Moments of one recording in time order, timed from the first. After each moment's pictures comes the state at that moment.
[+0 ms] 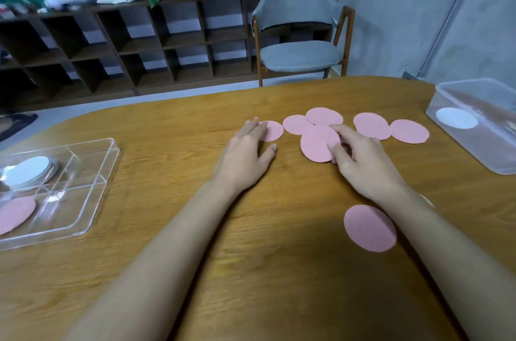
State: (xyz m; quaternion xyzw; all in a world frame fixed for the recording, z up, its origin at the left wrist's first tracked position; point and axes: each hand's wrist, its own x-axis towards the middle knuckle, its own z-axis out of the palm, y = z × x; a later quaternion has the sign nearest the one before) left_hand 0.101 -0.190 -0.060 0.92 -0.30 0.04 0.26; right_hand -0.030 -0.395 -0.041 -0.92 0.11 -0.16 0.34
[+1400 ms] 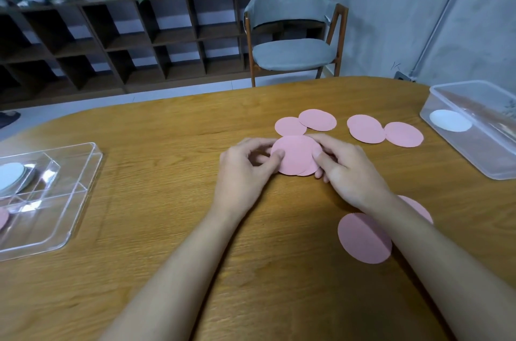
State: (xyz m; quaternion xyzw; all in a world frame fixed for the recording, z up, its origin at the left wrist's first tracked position) left_hand 0.058 -0.200 -0.056 0.79 -0.23 0.03 0.57; right_hand -0.023 -0.389 -0.049 -0.90 0.08 -0.14 0.41
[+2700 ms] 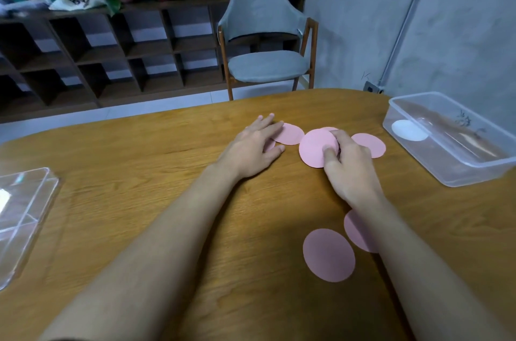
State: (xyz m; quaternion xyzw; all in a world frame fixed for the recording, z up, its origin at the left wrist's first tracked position) left_hand 0.145 -0.294 -0.058 0.87 -0.44 -0.01 0.22; right_hand -0.023 -0.437 -0.038 -0.88 0.29 -0.20 0.32
